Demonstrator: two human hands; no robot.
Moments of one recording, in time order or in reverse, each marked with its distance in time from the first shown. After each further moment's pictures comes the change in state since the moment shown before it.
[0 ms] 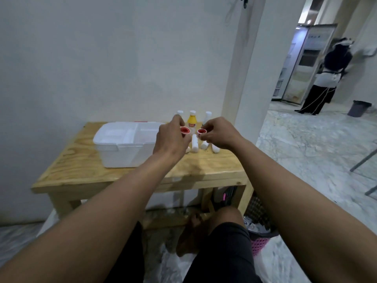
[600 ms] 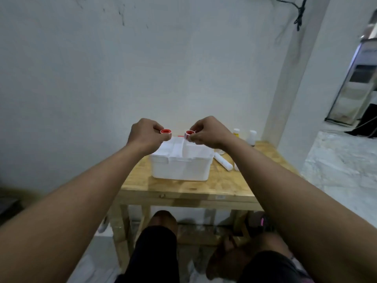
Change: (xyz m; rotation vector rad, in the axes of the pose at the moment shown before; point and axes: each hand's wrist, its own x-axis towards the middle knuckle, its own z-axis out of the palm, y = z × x) left_hand 0.032 -0.088 -0.160 0.039 0.071 -0.266; right_hand 0.036 -0.141 0.057 0.170 -0.181 -0.218
